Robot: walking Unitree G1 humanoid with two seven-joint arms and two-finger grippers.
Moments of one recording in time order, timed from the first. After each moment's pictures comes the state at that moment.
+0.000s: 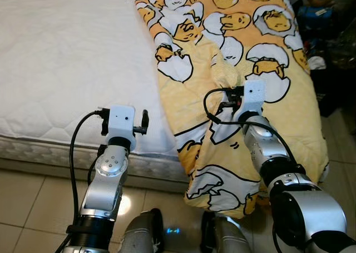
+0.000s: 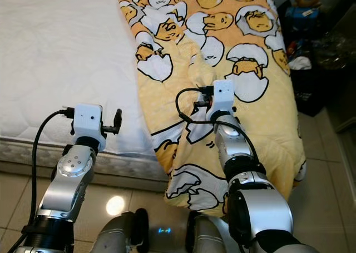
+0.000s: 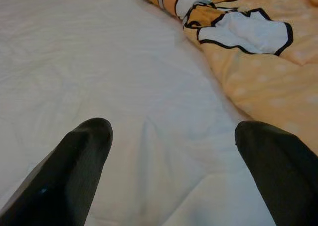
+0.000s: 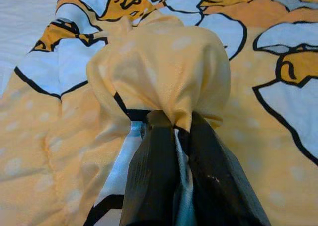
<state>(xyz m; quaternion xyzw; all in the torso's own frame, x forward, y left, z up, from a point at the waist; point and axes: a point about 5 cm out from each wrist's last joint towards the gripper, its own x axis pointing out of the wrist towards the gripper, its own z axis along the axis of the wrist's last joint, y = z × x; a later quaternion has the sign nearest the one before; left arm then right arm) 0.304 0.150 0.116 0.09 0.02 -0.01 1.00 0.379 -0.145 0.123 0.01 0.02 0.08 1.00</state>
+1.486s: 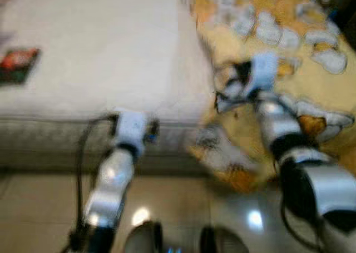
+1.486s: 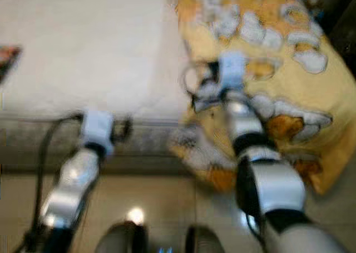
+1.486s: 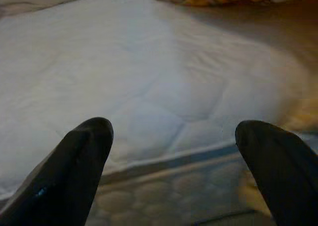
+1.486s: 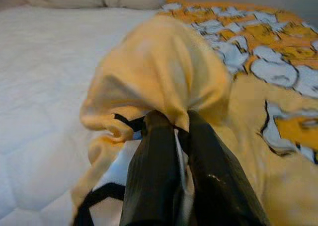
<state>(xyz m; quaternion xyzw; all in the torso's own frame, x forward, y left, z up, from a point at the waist) 0.291 0.129 0.111 0.11 0.02 -0.08 0.99 0.403 -0.164 0.172 -0.02 -0.01 0.07 1.00</state>
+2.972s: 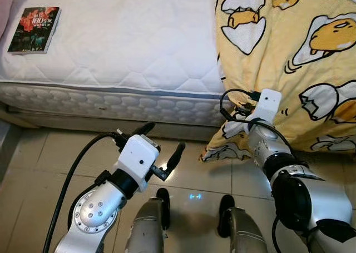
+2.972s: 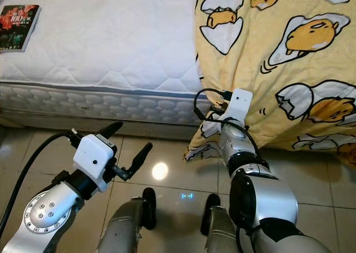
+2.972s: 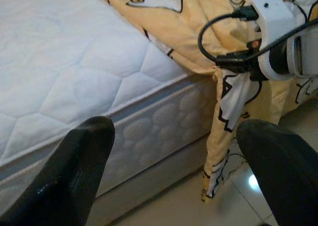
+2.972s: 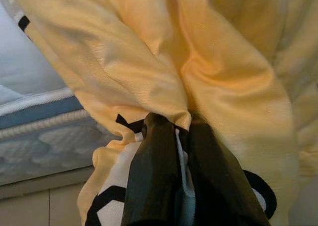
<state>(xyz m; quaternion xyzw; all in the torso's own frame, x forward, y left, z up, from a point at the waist) 0.206 0.114 0.153 0.13 -0.03 -0.28 0.95 0.378 -0.170 0.100 0.10 0.14 -0.09 0.98</state>
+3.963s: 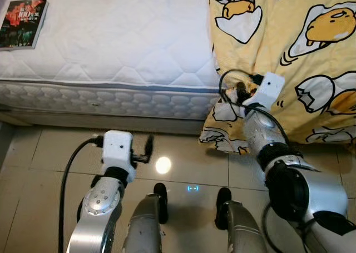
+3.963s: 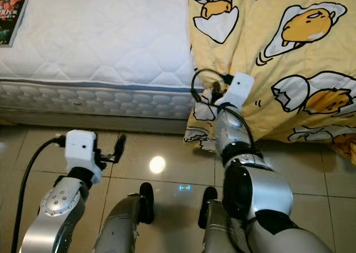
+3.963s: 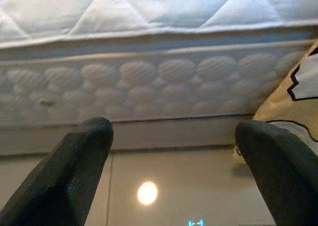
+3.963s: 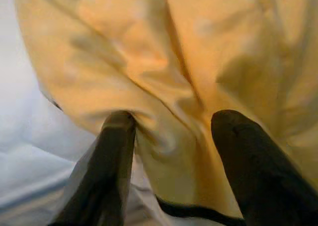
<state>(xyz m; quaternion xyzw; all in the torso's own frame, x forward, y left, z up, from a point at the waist) 0.240 0.148 0.104 0.02 0.07 -0.05 1.00 0.395 -0.153 0.140 0.22 0.04 -0.07 0.97</state>
